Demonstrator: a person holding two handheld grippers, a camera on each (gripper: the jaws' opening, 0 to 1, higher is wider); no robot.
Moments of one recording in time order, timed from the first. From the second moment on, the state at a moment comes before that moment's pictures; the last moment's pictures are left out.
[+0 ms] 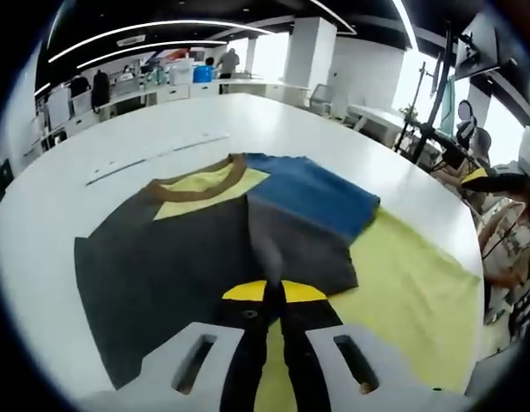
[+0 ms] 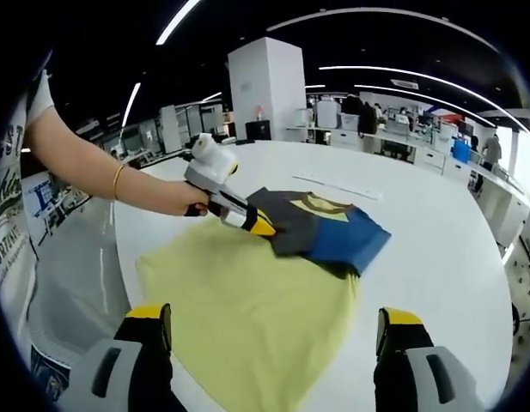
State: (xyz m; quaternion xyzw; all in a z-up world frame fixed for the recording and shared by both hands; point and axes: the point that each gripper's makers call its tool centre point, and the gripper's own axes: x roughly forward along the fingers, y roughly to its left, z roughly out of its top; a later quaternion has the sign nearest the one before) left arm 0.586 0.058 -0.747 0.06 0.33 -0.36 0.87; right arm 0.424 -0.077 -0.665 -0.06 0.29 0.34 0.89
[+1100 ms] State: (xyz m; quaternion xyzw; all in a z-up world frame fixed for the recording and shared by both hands) left arm 0.623 -0.027 -0.709 0.01 0.29 -0.41 0.86; right arm 0.425 -0.088 -0.666 -0.05 0.29 0.33 0.90
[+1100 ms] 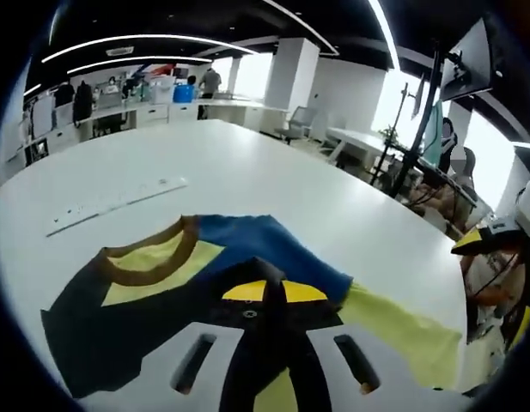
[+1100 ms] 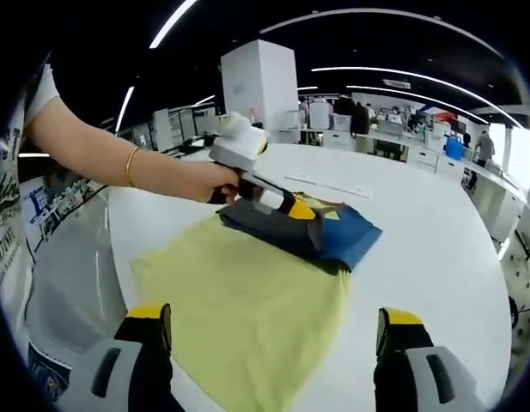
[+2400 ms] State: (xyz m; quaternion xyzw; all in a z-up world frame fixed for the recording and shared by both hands) left arm 0.608 0.031 -0.651 0.00 0.21 -0.40 0.89; right arm 0.424 -0.080 -0.667 -0.06 0.30 0.36 0.88
